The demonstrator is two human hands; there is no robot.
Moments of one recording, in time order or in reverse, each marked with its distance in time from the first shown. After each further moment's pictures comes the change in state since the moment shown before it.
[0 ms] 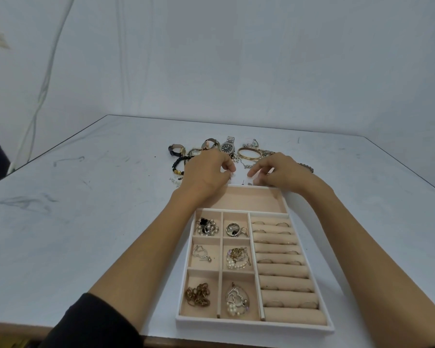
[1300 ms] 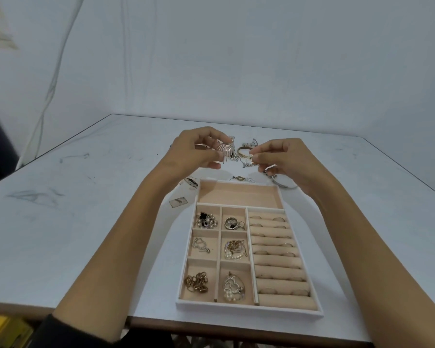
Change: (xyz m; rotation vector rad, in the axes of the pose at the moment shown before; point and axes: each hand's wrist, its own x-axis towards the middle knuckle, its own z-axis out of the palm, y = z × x) left_hand -0.031 0.012 -0.066 -0.819 -0.045 -0.128; right_hand -0.032 -0.021 -0.016 0.645 0.142 -0.030
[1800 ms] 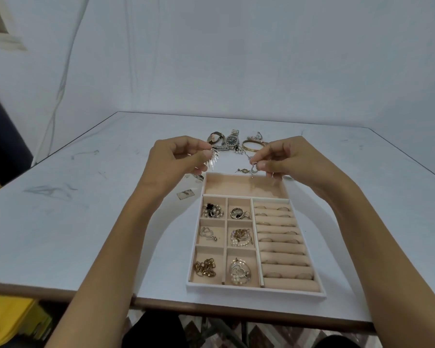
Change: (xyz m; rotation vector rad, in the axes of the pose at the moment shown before) left_hand -0.045 -0.013 -0.016 -0.014 0.192 0.034; right_hand -0.035 -0.014 0.005 -0.169 -0.137 -0.073
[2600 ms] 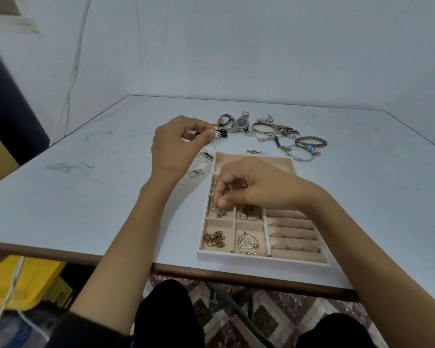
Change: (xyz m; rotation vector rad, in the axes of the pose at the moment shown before) left_hand 0.001 -0.019 0.001 0.283 0.238 0.170; right_hand -0.029 -0.021 0.070 -0.238 -0.476 -0.220
